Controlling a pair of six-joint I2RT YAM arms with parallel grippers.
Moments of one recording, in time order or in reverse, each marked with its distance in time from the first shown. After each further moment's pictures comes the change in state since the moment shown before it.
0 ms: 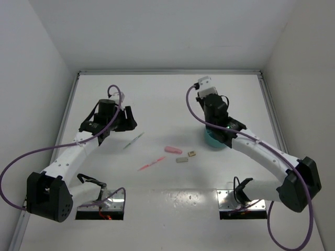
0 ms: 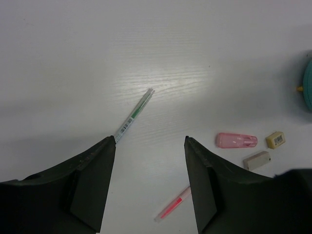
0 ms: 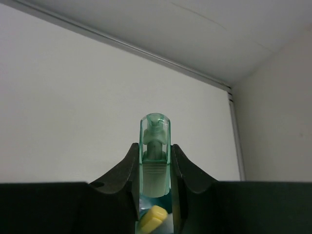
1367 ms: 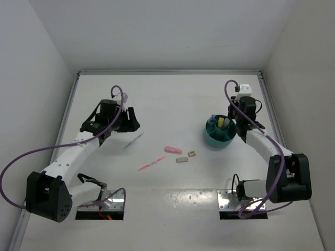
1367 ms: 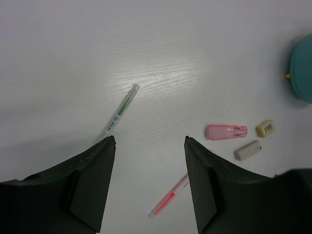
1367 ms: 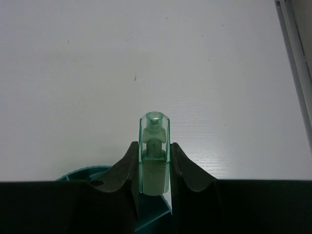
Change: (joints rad) left arm -0.024 0.003 0.000 0.002 0.052 0.010; right arm -0.597 0.051 -0.282 0.167 -0.508 0.301
